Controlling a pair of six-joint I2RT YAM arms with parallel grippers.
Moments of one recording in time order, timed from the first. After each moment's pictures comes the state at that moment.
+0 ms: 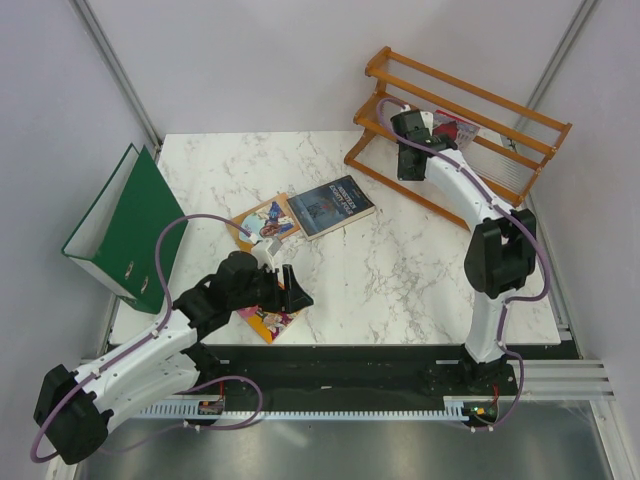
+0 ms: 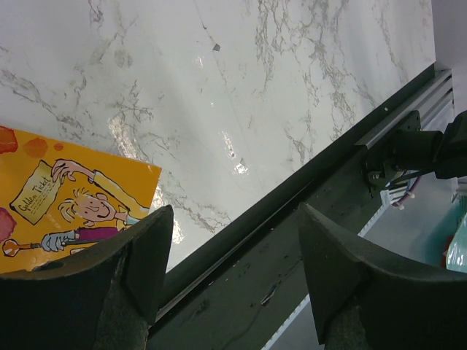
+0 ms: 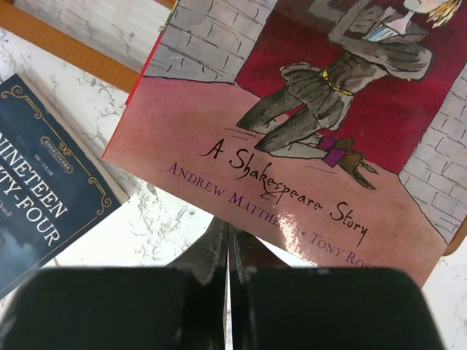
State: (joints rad) left arm -0.70 0.81 0.47 -0.27 0.25 -0.65; right arm 0.33 1.96 1.82 -0.79 0.41 0.33
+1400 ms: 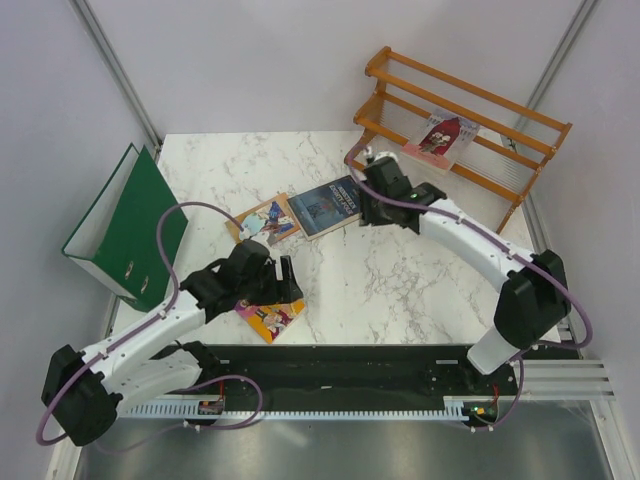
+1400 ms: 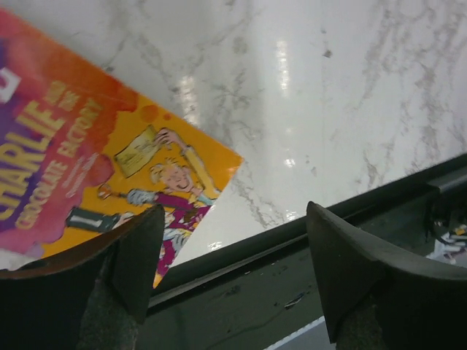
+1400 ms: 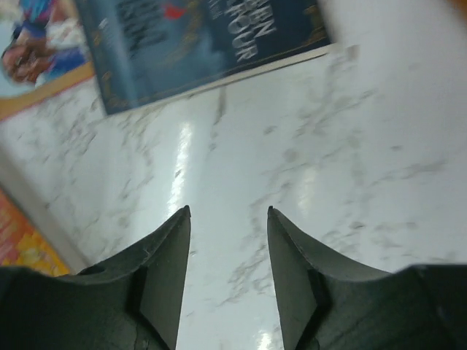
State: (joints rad) left arm -0.70 0.94 0.63 -0.52 0.05 -0.69; right arm 0.57 1.61 1.39 -0.63 0.22 0.40
